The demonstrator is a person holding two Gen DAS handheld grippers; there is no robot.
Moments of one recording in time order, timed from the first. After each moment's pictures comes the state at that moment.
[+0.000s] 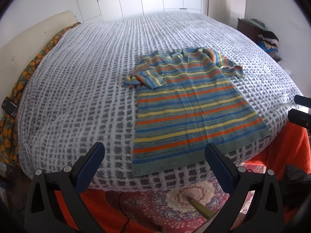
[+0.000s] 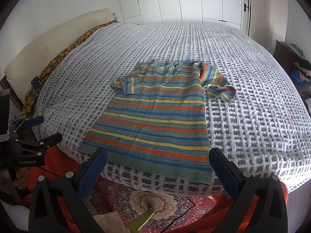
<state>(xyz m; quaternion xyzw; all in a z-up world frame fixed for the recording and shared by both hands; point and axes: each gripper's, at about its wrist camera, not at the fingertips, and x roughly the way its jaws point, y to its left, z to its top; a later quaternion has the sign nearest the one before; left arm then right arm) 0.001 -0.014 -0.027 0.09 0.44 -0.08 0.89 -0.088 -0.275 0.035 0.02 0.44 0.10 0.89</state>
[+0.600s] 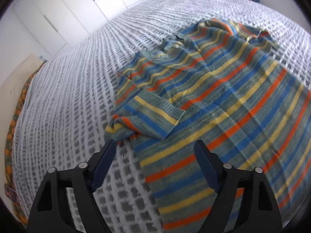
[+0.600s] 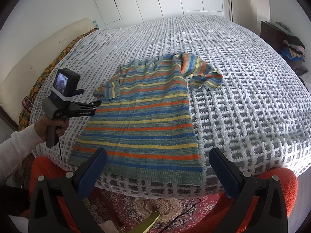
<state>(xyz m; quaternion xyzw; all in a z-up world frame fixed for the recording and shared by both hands) 0.225 -0.078 -0.148 0.31 0.42 -0.14 0.84 -0.066 -0.325 0.001 0.10 0.45 0.05 0.89</state>
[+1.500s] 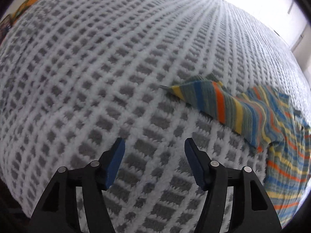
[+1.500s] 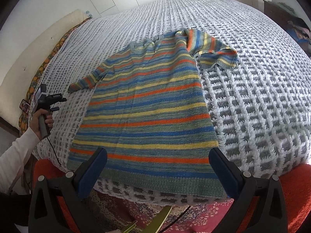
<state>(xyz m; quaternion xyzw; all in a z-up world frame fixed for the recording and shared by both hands) 0.301 0.215 -0.183 -0.11 0.53 0.12 0.83 -0.012 -0.305 -0.046 0.13 0.51 0.07 0.85</state>
